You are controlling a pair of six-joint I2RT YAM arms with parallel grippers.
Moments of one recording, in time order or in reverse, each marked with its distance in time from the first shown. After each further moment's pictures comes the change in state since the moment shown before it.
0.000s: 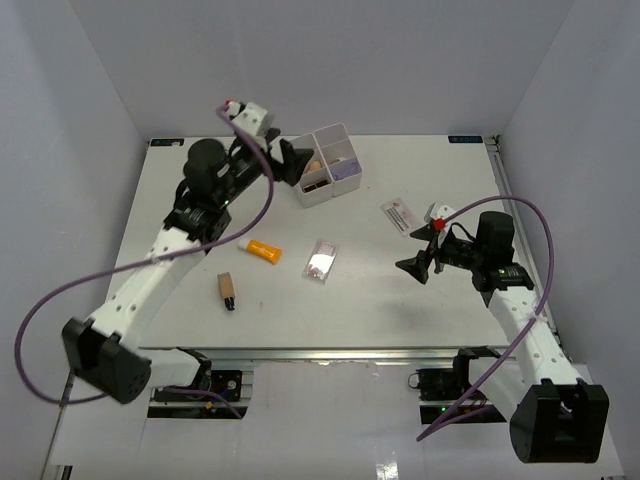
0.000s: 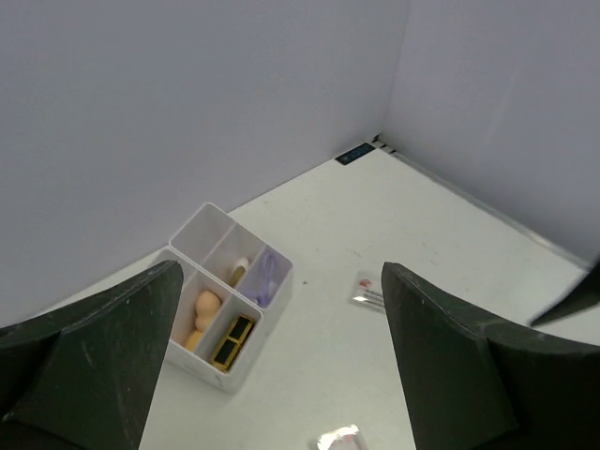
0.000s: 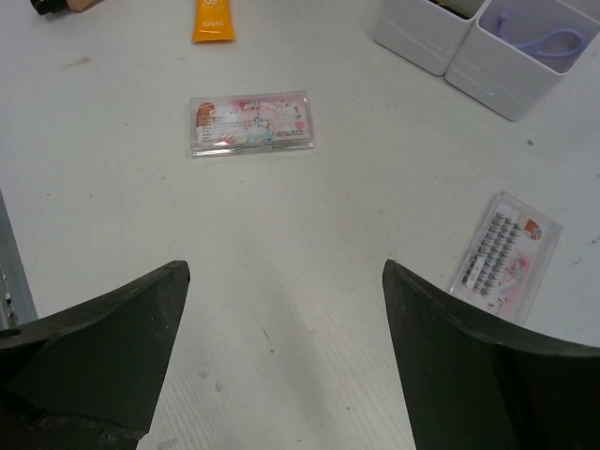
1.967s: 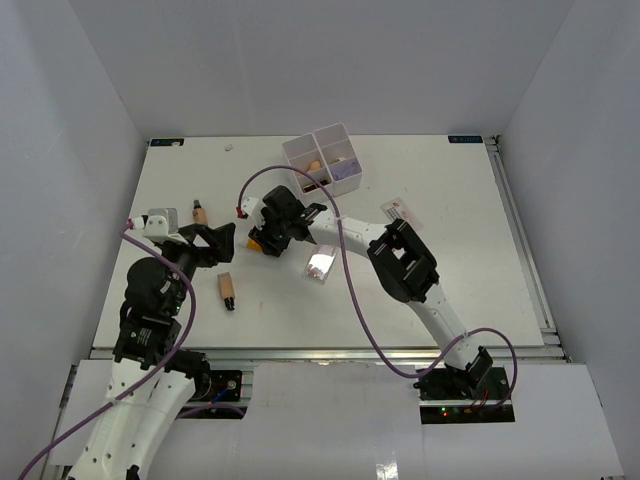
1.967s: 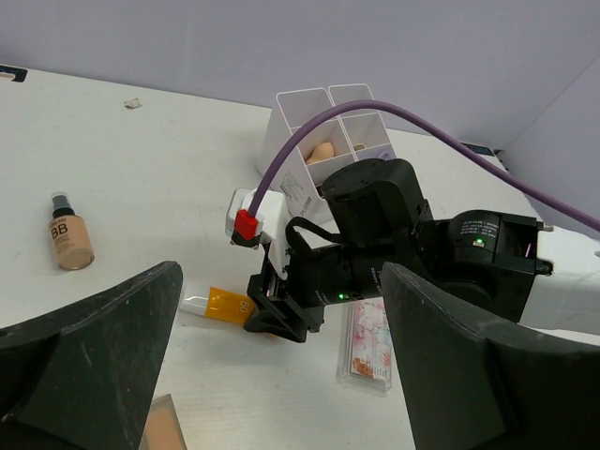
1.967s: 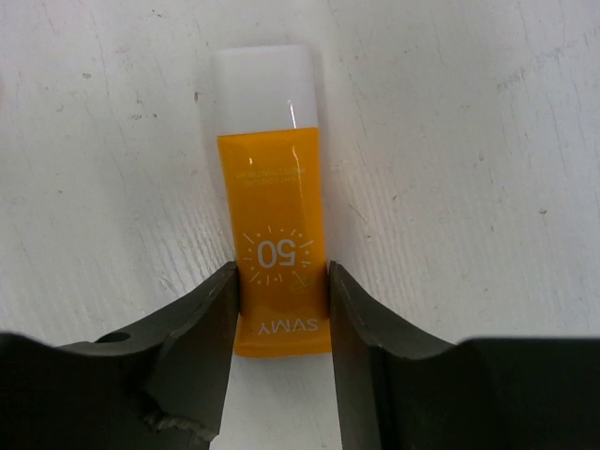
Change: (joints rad) left arm 0.226 -0.946 -0.729 -0.279 -0.275 -0.329; right arm 0.859 1.462 1.271 -0.121 0.712 0.210
